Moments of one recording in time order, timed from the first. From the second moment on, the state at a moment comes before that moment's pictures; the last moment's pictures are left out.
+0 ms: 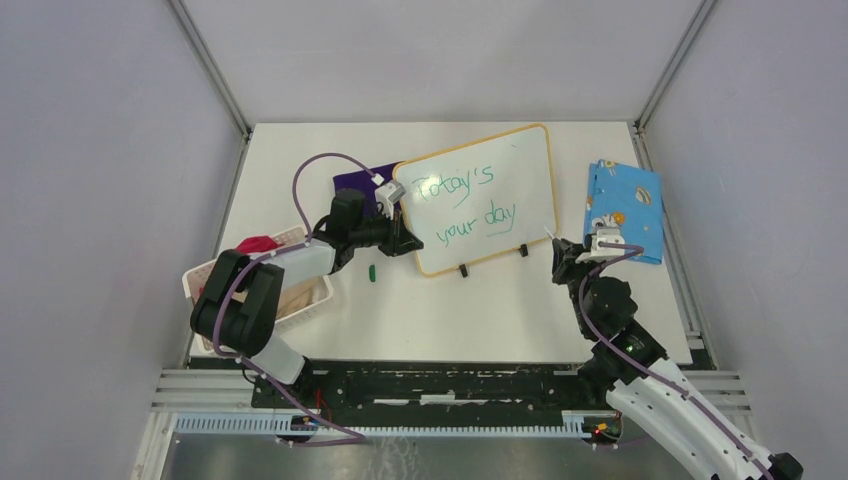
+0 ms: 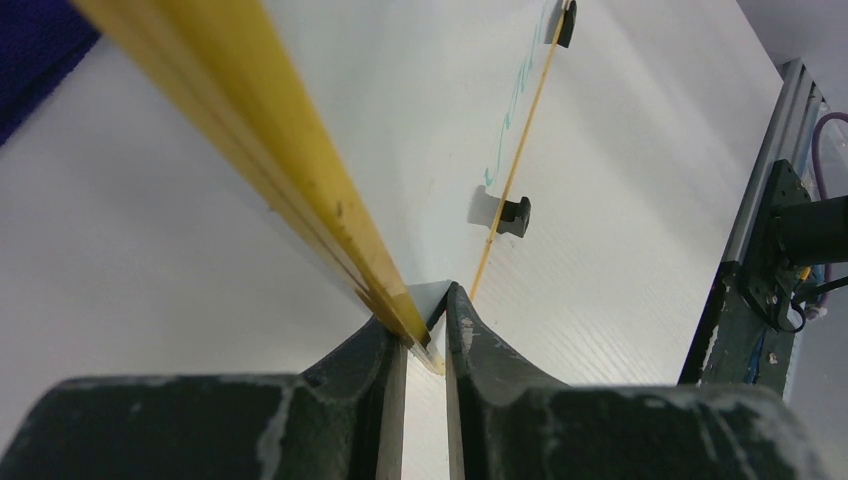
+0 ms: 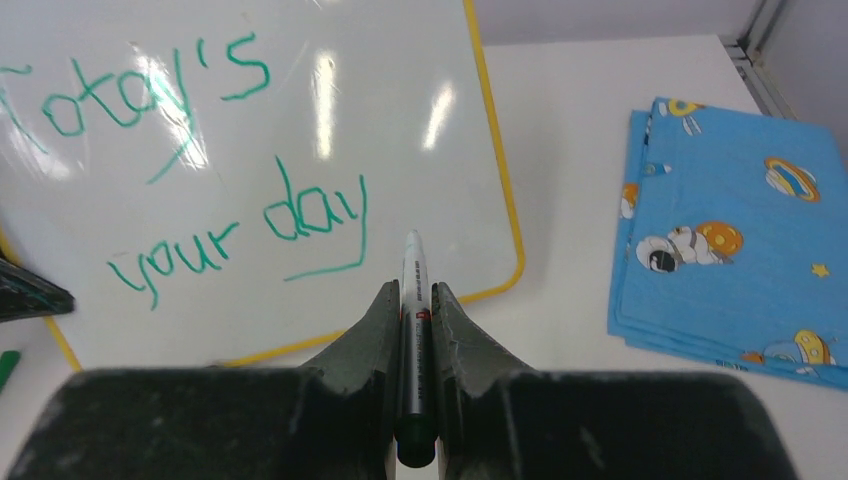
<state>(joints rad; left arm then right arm) -0.38 1.58 0.74 0.28 0.67 -0.15 0.62 0.41 0.34 0.05 0.51 0.14</state>
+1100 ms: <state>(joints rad) -0.41 1.57 0.76 0.22 0.60 -0.15 0.40 0.75 0.53 0.14 0.27 0.41</state>
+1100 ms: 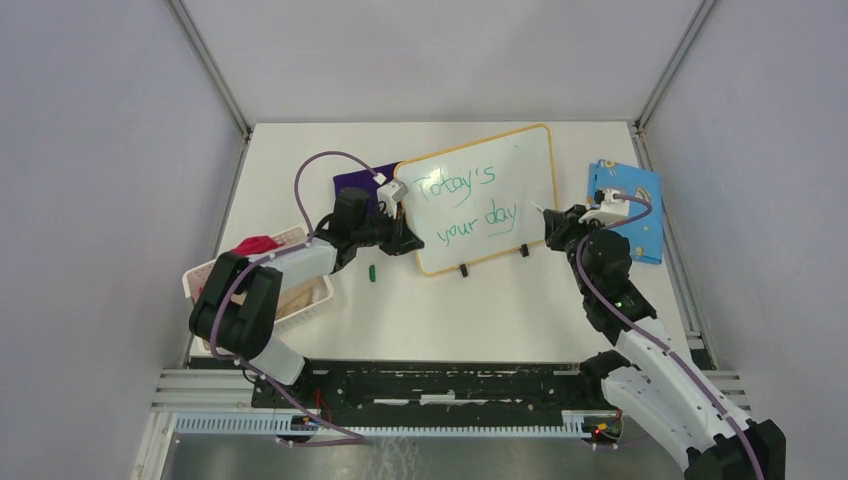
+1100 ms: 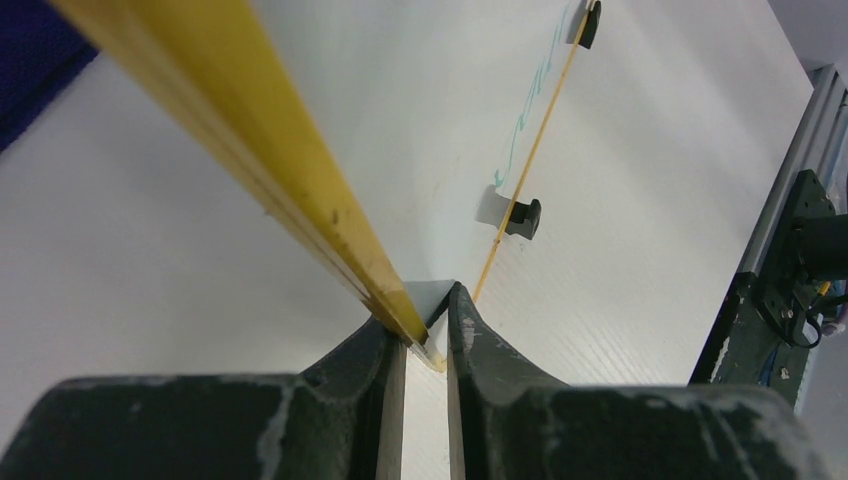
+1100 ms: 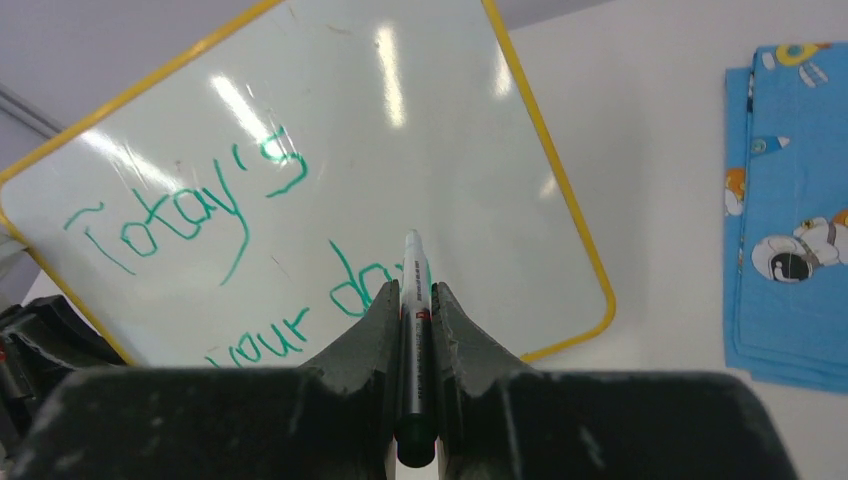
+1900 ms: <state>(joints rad) -0.44 1.53 0.77 0.18 0.52 -0.14 0.38 0.74 0.43 0.16 0.29 0.41</state>
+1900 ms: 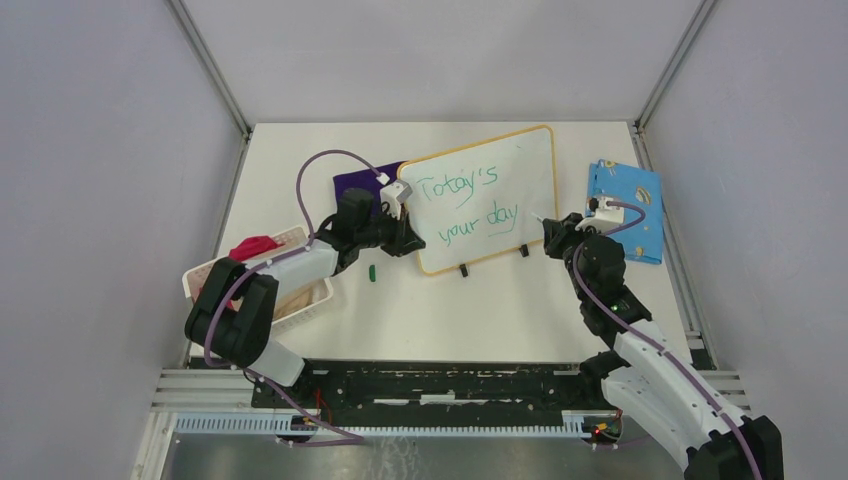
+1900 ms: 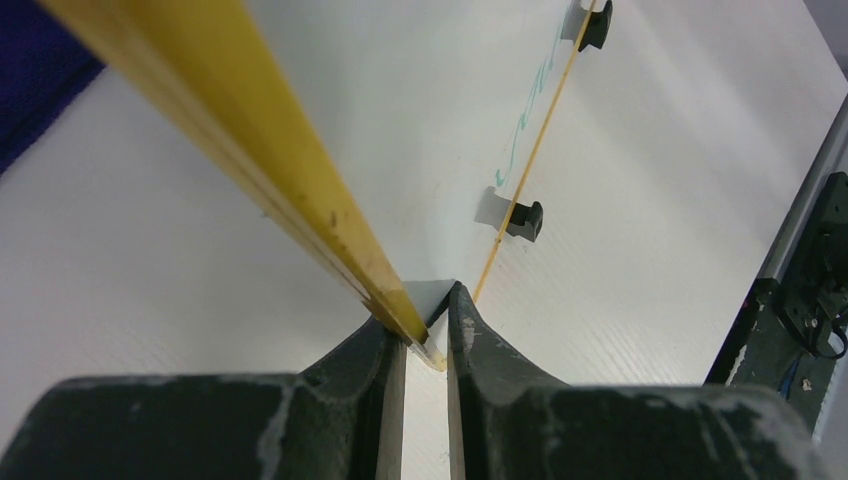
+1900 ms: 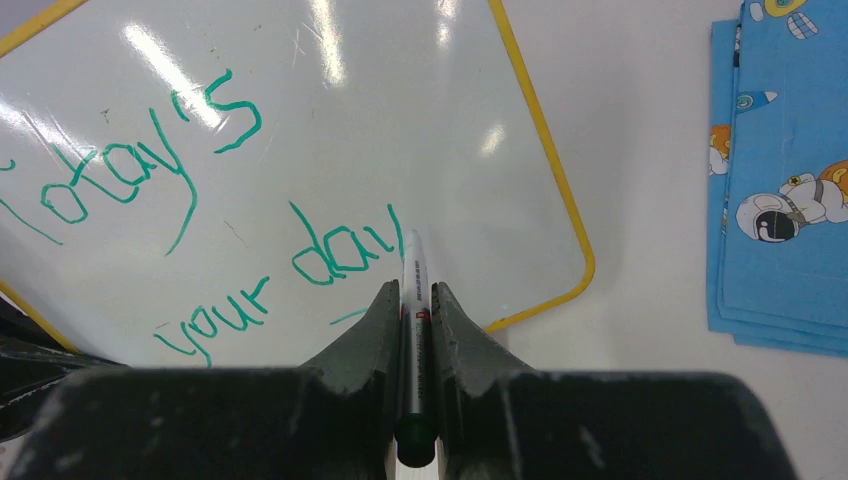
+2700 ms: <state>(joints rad) -0.45 1.53 0.79 0.15 0.49 -0.14 0.38 0.86 0.39 0.25 0.30 0.42</state>
